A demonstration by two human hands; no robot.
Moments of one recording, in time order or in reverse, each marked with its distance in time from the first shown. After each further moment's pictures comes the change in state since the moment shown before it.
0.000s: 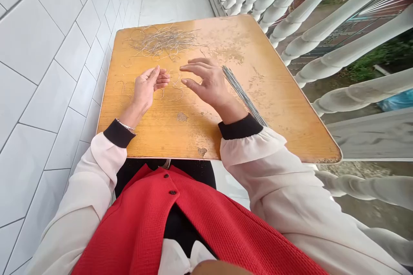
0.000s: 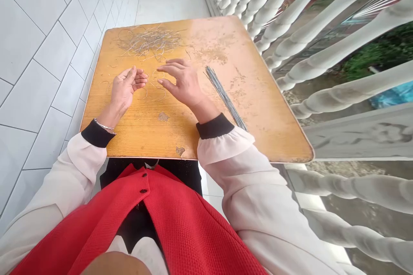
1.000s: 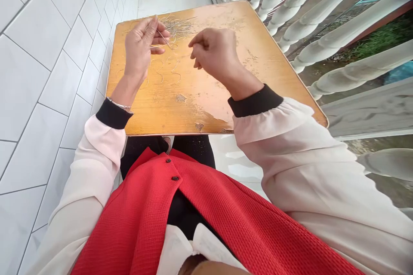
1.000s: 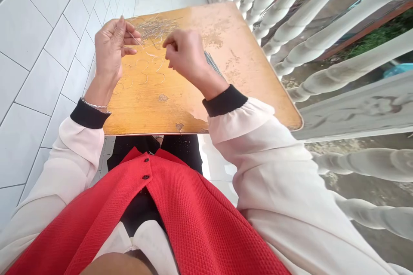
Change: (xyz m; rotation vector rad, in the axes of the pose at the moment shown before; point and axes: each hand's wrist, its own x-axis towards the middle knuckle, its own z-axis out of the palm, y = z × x) left_hand -0.025 0.090 0.015 0.298 -0.088 0.349; right_hand 0.018 -0.068 -0.026 0.131 0.066 0.472
